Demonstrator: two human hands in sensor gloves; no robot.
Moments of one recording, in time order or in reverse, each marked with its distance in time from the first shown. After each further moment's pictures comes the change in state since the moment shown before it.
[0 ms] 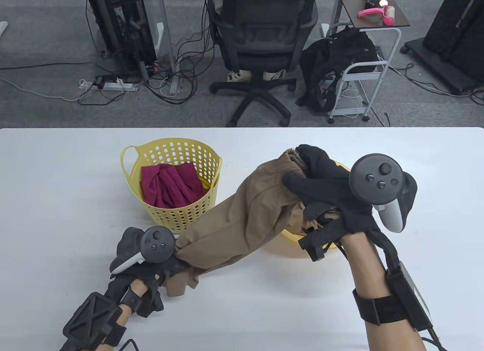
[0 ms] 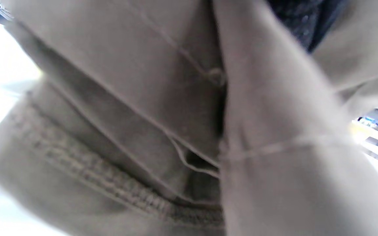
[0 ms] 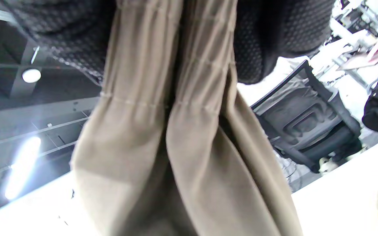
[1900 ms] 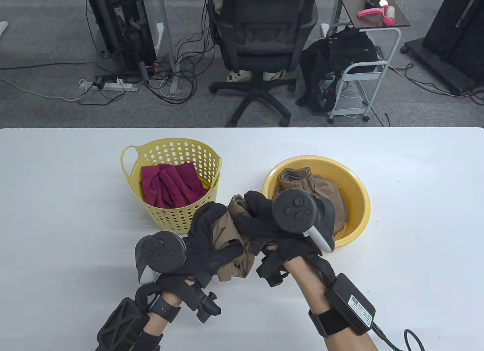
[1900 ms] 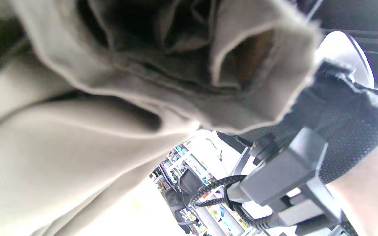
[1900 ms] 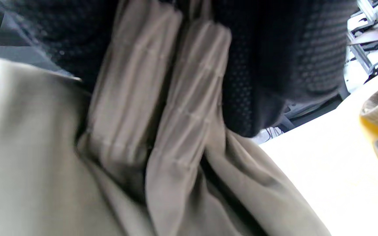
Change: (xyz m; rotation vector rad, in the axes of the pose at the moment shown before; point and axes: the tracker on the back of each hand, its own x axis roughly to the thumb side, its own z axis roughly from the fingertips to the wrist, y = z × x) left_hand 0.092 0.019 0.004 0.333 -0.359 0.599; right_hand 0.000 0.114 0.016 0.160 -0.007 0.075
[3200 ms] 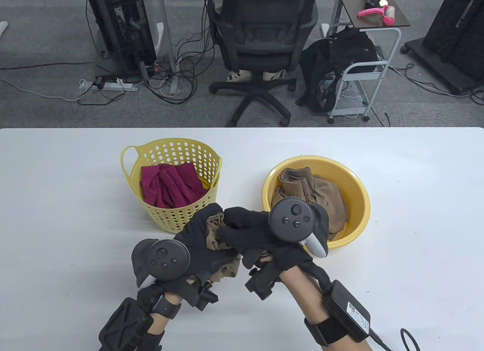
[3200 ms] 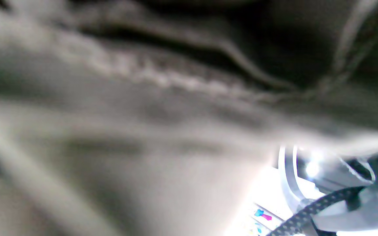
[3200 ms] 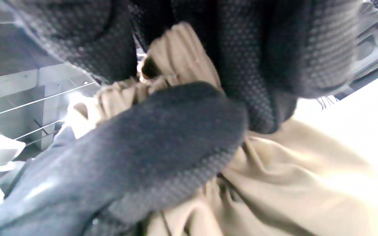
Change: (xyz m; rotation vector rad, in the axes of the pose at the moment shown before) left_hand 0.009 0.013 0.002 0.142 -0.036 -0.274; right_hand 0.015 0.012 0.009 0.081 -0.133 -0.193
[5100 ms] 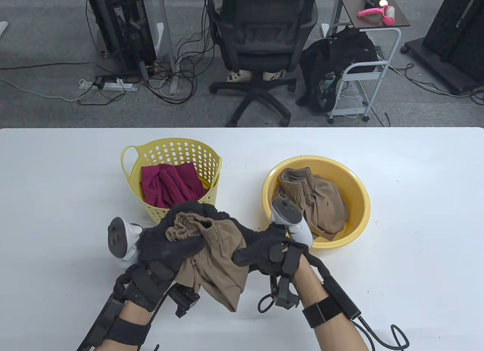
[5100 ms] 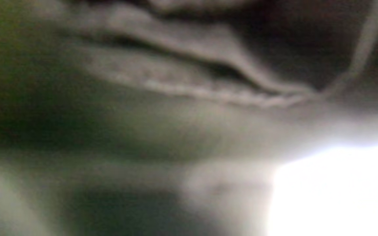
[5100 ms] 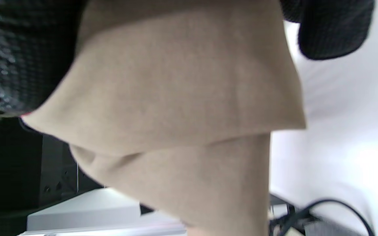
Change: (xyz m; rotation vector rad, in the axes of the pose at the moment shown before) left_hand -0.028 0.028 -0.004 0.006 -0.185 0.929; right_hand -0.089 0.072 -0.001 0.748 0.088 -0.919
